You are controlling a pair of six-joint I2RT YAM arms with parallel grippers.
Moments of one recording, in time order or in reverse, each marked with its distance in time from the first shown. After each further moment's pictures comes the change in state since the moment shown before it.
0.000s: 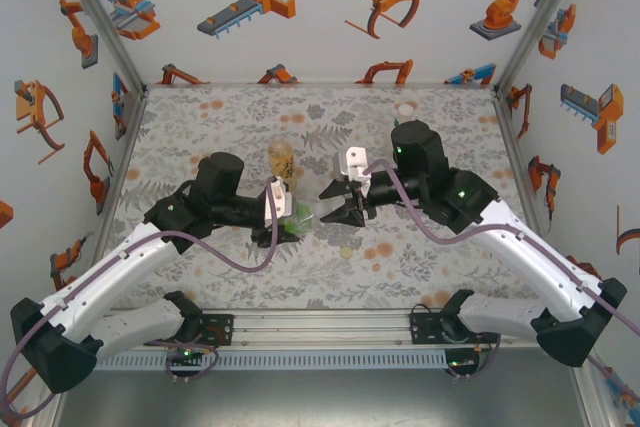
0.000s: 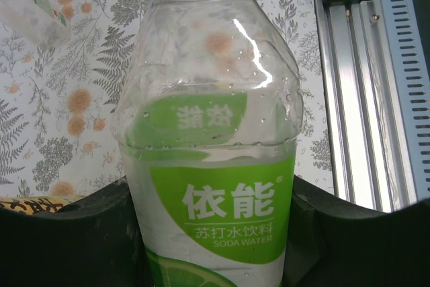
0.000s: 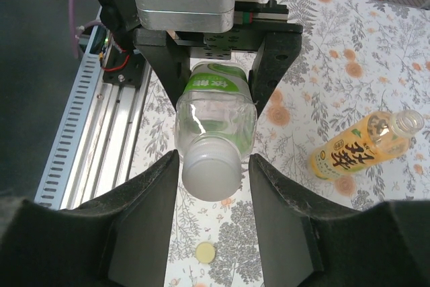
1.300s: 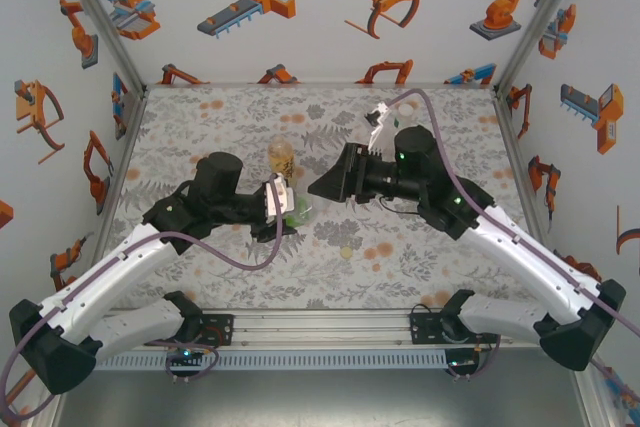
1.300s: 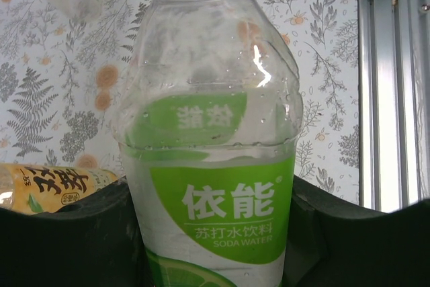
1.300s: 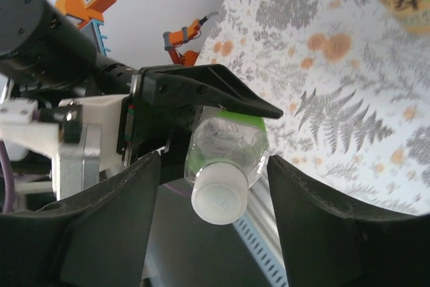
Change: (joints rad) left arm 0.000 -0.008 0.000 0.015 -0.114 -0.015; right arm 0.000 -0.040 -0.097 0.191 0.436 1.234
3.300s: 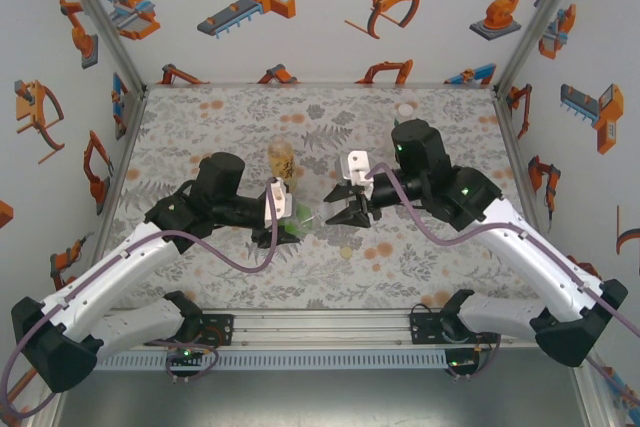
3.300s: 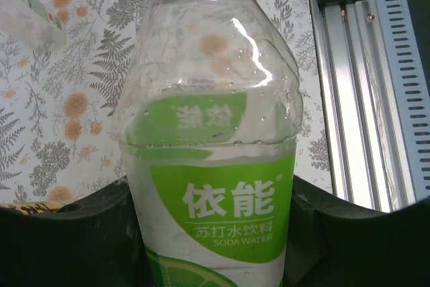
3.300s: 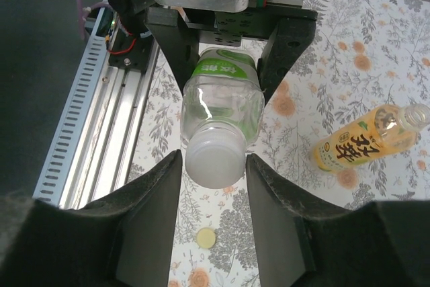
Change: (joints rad) left arm 0.000 0.012 -0.002 -0.016 0.132 0.026; right arm -0.016 0.047 0.129 -0.296 -0.462 -1.317
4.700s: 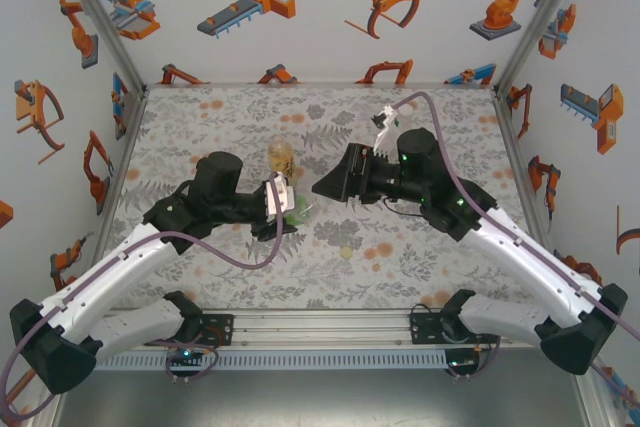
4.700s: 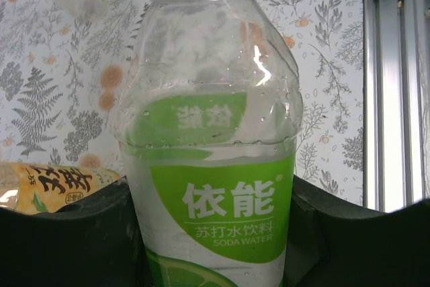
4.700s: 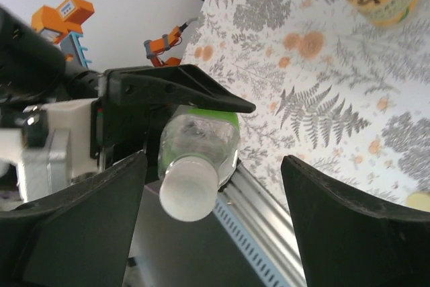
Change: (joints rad) left arm 0.000 -0.011 0.000 0.033 -0.138 -0.033; right arm -0.008 -0.065 -0.143 0.244 0.507 1.313
